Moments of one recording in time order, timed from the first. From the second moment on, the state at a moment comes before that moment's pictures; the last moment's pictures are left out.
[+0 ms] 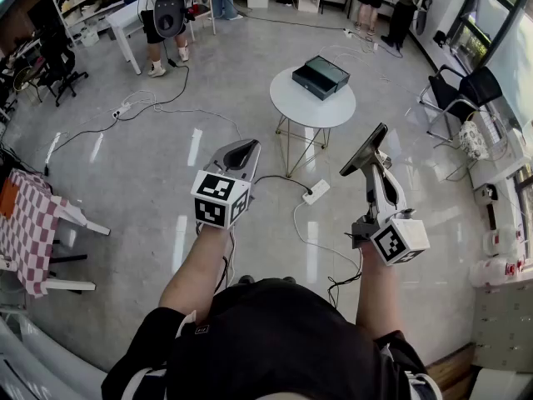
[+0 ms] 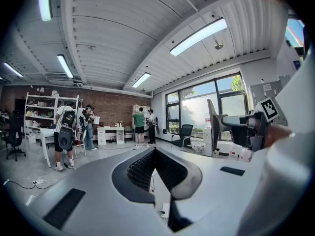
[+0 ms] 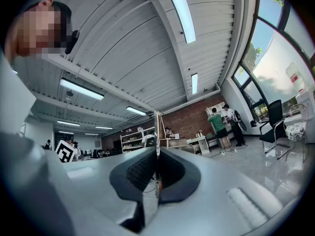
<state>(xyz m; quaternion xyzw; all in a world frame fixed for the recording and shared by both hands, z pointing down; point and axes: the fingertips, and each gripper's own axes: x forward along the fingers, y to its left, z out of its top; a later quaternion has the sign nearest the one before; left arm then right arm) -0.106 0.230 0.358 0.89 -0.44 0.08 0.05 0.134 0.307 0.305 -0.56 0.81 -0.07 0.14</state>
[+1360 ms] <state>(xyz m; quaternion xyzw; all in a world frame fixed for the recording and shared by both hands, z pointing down) -0.041 0.123 0.394 0.90 -0.41 0.08 0.08 0.174 0.211 0.345 -0.56 0.81 -0.13 0.13</state>
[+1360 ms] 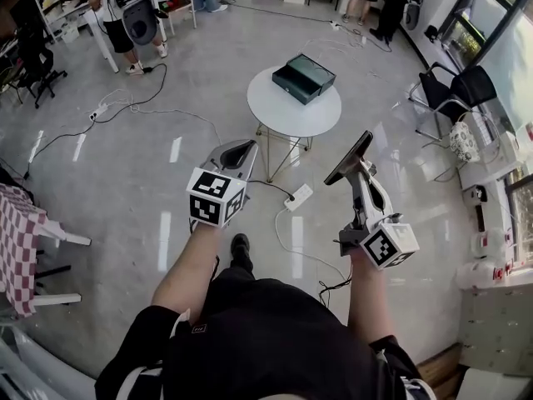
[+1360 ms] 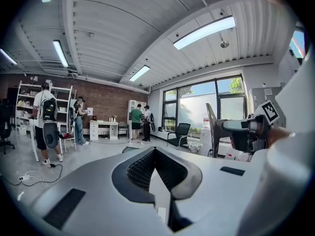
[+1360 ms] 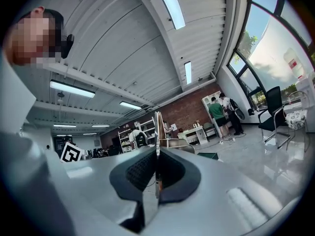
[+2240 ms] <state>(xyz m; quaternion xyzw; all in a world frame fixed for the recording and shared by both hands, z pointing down) -0.114 -0.065 0.407 0.90 -0.41 0.08 0.10 0.105 -0.005 0.355 -0.55 0.82 -0.16 0.10</state>
